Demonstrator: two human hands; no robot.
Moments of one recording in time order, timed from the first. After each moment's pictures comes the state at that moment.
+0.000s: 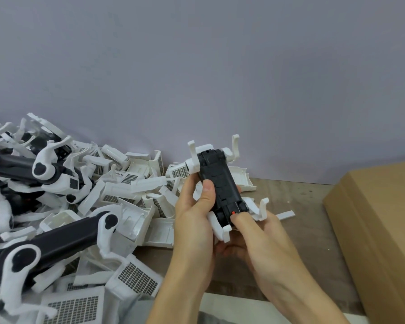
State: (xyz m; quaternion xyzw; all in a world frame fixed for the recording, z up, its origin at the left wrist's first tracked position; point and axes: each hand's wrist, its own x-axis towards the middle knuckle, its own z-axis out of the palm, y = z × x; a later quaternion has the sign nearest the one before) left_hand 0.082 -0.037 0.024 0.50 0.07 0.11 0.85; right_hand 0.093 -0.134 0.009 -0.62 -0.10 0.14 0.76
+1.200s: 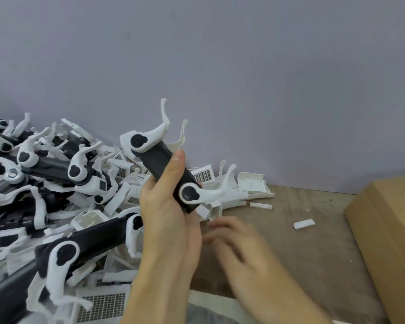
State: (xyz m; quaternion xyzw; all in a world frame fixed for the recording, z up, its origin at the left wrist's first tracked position) left_hand 0.074 0.002 0.066 0.35 0.09 0.31 0.88; right_hand 0.078 -0.117 0.005 -0.82 -0.28 0.08 0.49
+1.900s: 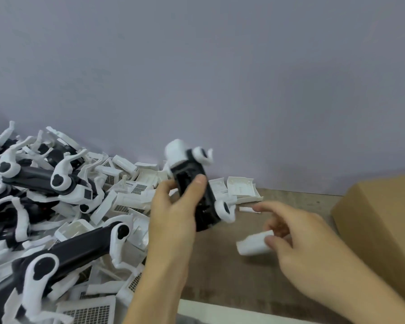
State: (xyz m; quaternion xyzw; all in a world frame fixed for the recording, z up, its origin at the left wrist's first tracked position) left_hand 0.084 -0.003 0.045 0.57 0.16 0.25 0.76; right_hand 0.105 -0.185 0.037 -0.91 -0.20 0.02 0.36
